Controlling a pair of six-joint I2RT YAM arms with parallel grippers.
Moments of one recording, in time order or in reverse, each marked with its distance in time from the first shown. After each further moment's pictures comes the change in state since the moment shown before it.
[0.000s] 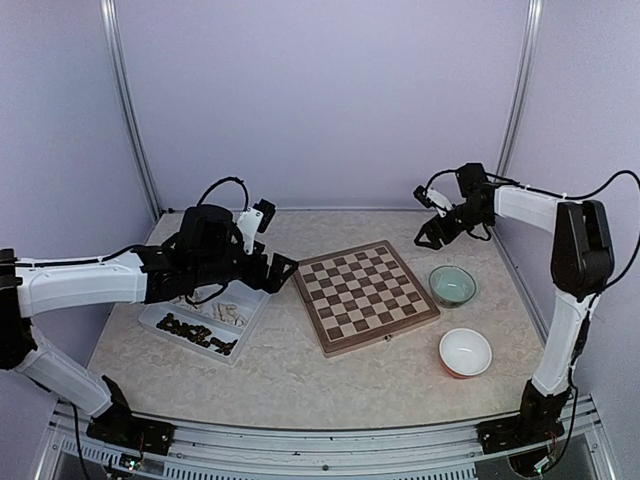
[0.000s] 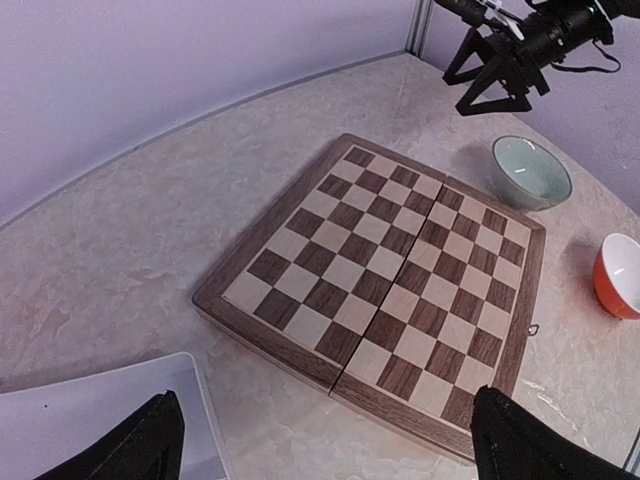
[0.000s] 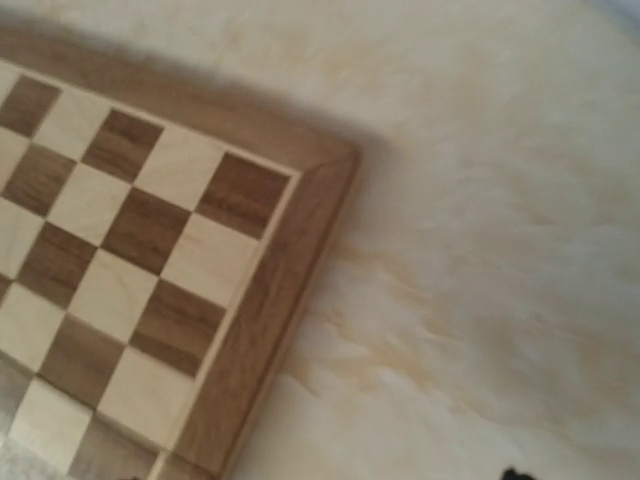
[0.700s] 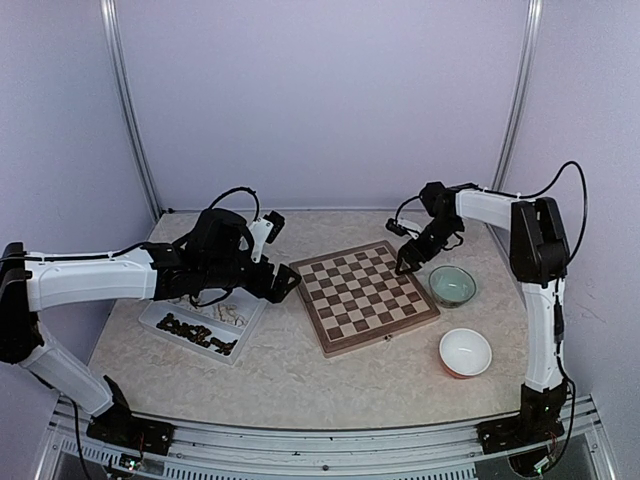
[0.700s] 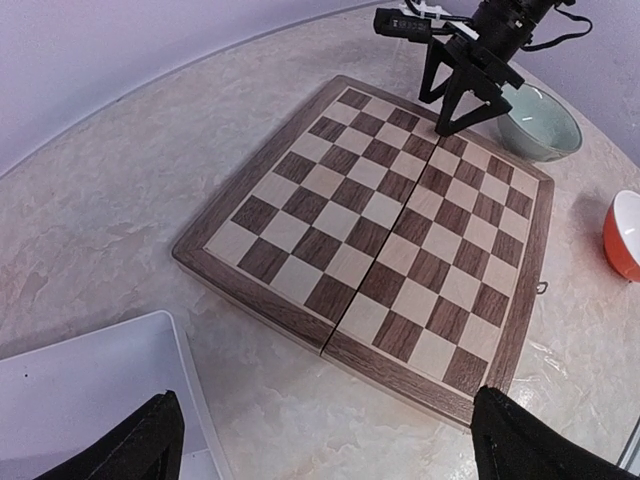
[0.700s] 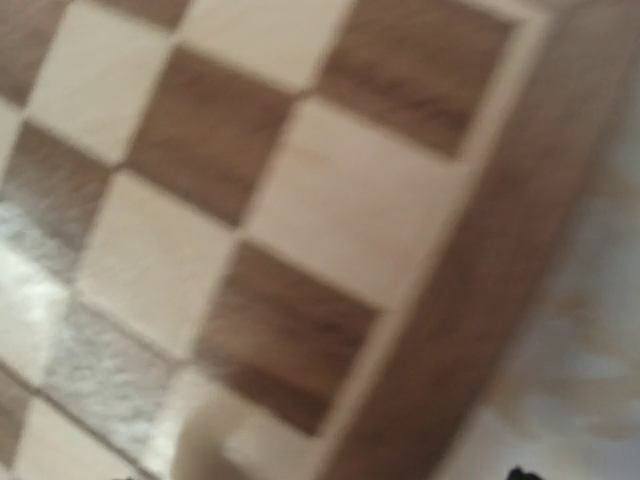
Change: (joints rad) left arm -0.021 0.076 0.054 -0.130 0.009 -0.014; right arm 0.108 0.365 0.335 -0.349 0.026 0.000
